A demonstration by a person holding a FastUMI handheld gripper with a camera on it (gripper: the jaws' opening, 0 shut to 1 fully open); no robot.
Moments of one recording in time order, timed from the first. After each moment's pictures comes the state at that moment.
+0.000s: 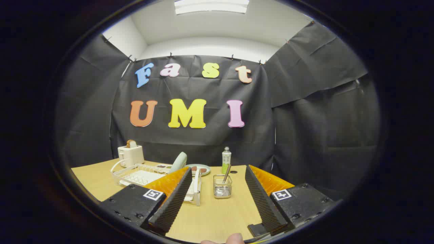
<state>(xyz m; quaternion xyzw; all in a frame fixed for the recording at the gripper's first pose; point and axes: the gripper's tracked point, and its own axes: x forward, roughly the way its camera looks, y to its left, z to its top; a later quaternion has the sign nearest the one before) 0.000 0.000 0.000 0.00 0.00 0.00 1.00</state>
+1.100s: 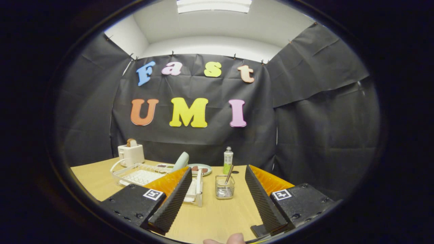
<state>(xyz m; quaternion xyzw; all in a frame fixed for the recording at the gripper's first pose) 0.011 0.012 0.002 -0.01 0.00 0.00 1.00</state>
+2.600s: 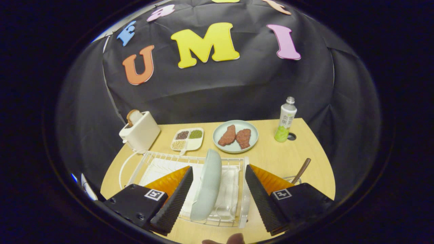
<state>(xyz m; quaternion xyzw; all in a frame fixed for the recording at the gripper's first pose) 0.292 0.149 -0.027 0.02 0.40 0.13 0.91</state>
